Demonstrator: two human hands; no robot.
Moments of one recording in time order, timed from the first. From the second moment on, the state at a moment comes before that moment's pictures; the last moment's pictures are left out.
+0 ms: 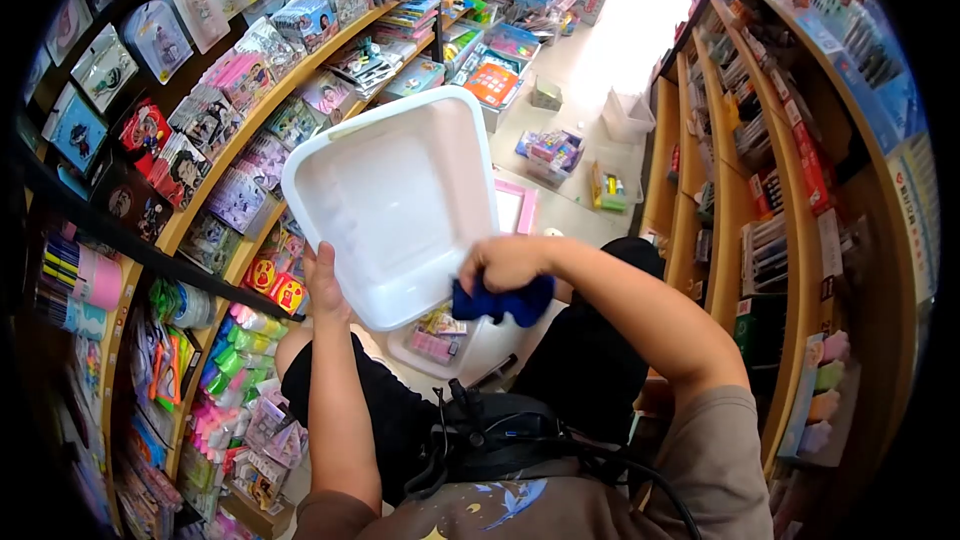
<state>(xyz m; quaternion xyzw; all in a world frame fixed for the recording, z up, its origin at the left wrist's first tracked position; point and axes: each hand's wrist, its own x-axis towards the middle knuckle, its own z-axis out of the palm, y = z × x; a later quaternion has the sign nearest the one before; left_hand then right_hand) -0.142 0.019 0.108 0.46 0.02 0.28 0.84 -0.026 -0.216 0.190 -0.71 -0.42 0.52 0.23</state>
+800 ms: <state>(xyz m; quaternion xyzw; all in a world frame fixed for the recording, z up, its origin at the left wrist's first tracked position) -0.141 0.009 0.097 0.31 0.10 0.25 0.91 -0.083 -0.150 0.120 -0.74 -0.64 0.05 0.20</state>
